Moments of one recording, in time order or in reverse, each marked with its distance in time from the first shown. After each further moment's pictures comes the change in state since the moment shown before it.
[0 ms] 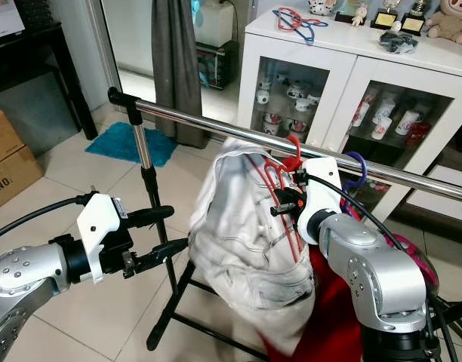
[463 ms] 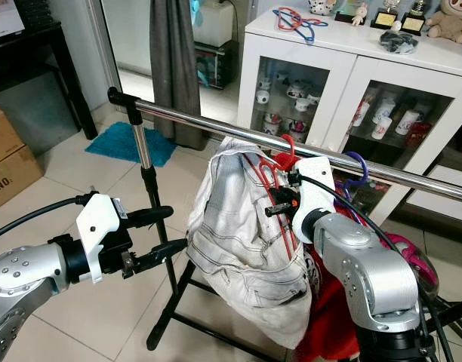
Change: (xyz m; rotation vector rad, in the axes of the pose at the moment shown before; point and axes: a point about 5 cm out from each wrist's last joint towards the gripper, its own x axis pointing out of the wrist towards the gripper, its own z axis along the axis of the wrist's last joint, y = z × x) left arm -0.001 0.000 0.000 0.004 0.007 0.001; right arm 0.003 0.006 0.001 -0.041 -0.018 0.019
